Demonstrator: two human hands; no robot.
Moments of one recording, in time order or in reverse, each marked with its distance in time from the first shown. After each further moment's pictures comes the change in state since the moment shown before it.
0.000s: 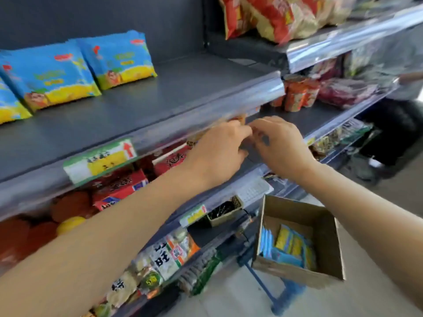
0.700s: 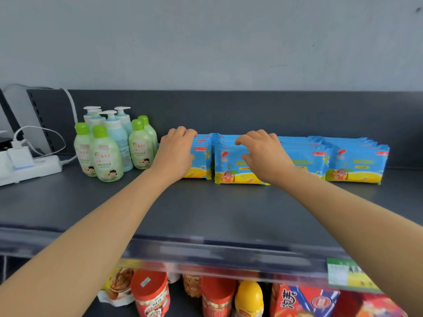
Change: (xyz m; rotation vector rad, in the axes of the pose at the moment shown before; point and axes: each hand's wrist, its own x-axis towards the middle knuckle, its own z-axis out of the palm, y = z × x) left_hand -0.237 -0.287 -0.273 0.635 0.462 -0.844; right_hand 0.209 -0.370 0.157 -0.047 -0.125 -0.685
